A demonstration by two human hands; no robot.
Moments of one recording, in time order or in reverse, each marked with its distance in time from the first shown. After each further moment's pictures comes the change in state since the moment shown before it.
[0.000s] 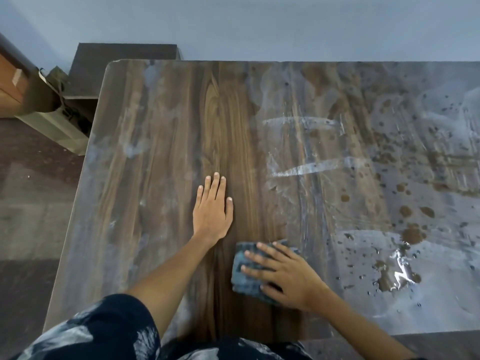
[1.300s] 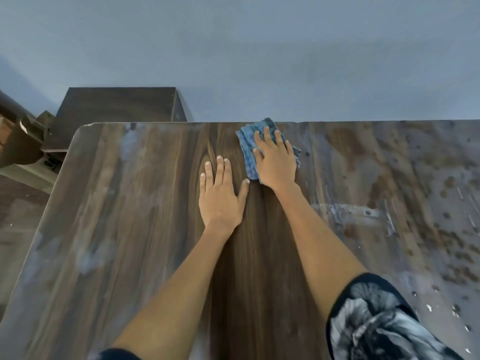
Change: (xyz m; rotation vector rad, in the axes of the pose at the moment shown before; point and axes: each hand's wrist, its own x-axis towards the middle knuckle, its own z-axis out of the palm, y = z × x) left_hand 0.272 0.015 -0.005 0.009 0.118 -0.154; right_hand 0.334 0.297 -0.107 0.146 0.315 0.718
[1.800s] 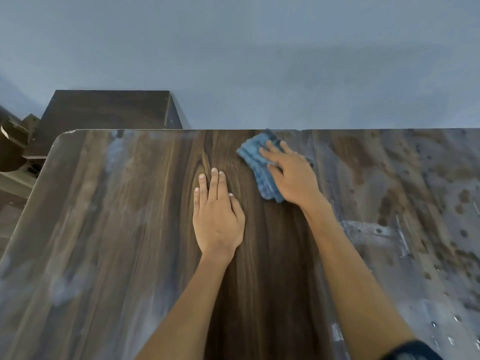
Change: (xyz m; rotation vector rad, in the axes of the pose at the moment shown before) left_hand -0.004 0.003 0.008 -0.067 0.156 -0.025; right_hand -0.001 0.036 -0.014 0.222 -0.037 -0.125
